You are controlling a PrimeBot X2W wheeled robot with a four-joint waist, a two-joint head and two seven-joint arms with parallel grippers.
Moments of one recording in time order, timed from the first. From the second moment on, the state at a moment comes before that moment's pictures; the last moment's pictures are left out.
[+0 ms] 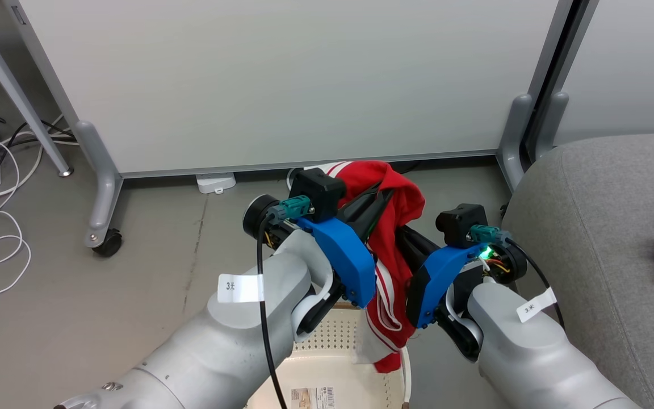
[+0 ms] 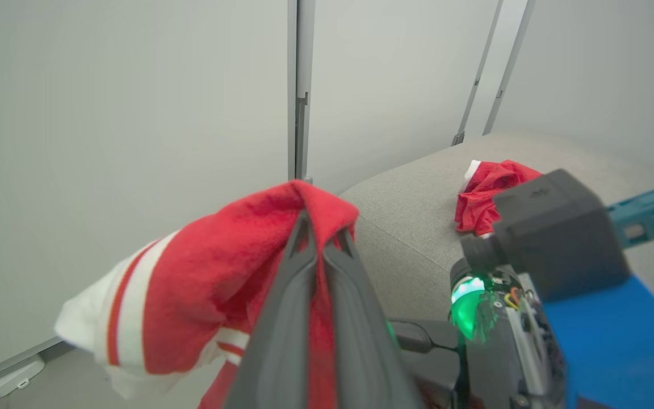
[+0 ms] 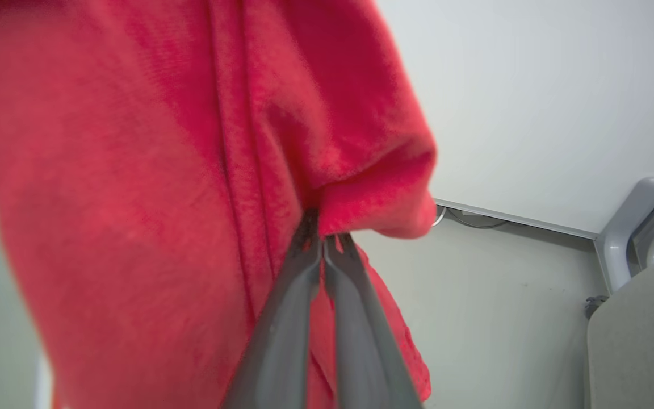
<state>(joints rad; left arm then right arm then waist) -0.89 0.05 -1.20 0.79 -1.04 -0.12 -0.26 -0.75 -0.05 0.72 1.04 0.61 0.13 -0.24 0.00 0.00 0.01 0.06</state>
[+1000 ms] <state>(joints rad) -0.68 0.10 -0.99 0.64 -0.76 -0.09 -0.26 -0.78 -0.07 0.69 1.02 0.64 0.13 -0.26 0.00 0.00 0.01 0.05</state>
